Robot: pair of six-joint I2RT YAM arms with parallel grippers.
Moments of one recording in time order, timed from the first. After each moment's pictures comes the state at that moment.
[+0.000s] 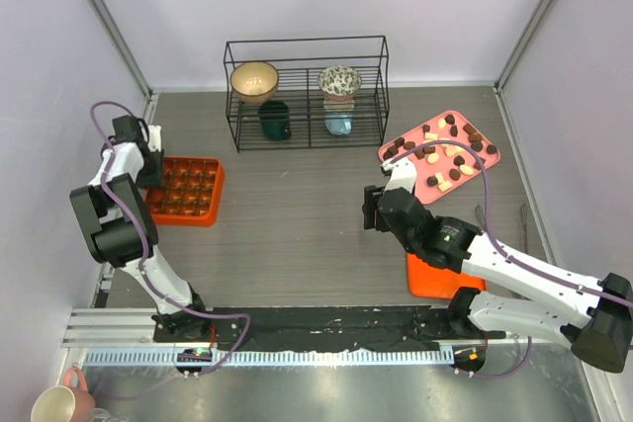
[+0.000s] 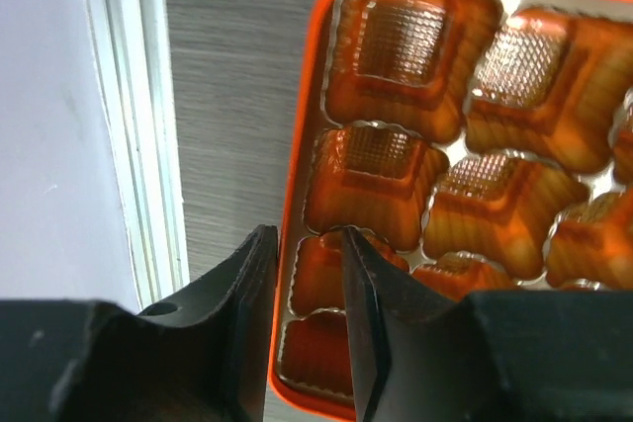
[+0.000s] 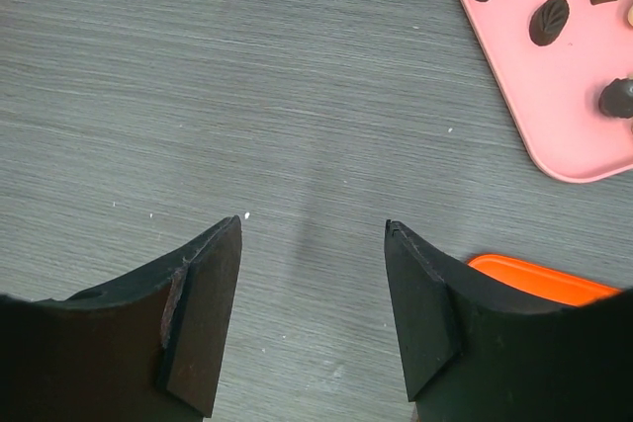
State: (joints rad) left arm 0.36 1.80 1.28 -0.60 -0.06 0.30; right arm 0.94 0.97 0.74 -0.39 0.57 0.49
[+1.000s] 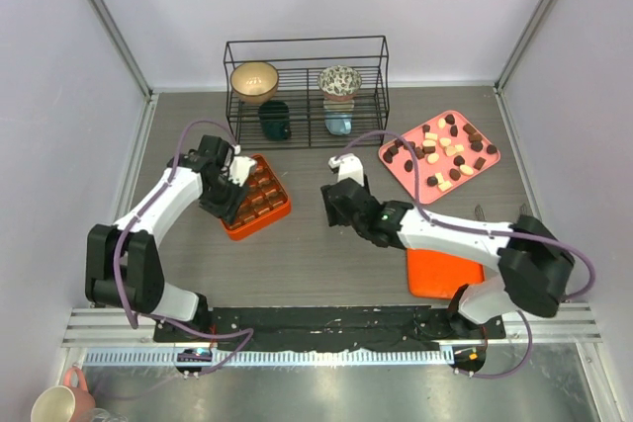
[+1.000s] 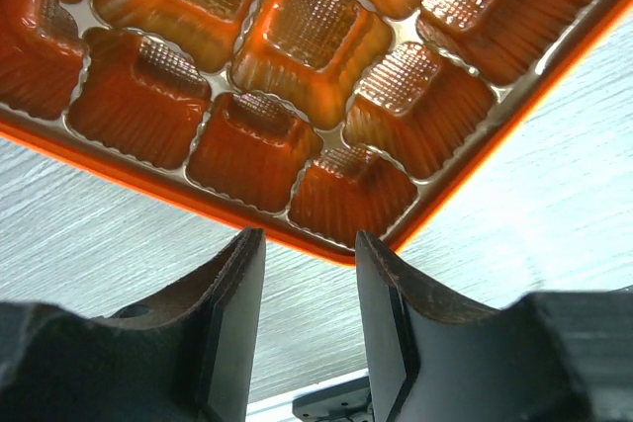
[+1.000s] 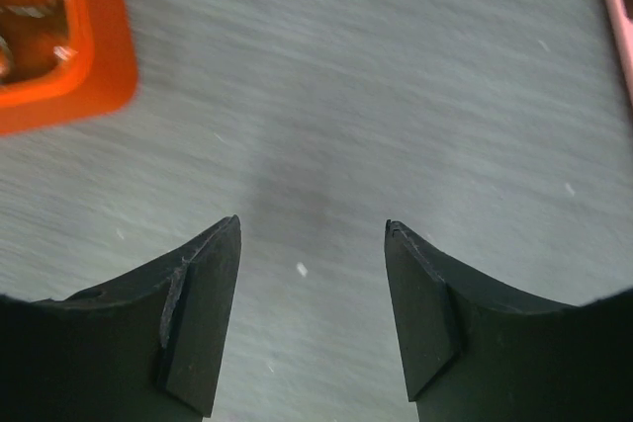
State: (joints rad) left arm -0.21 1.45 1.02 -0.89 0.08 0.31; right arm 0.96 1.38 0.83 -0.20 0.52 0.44
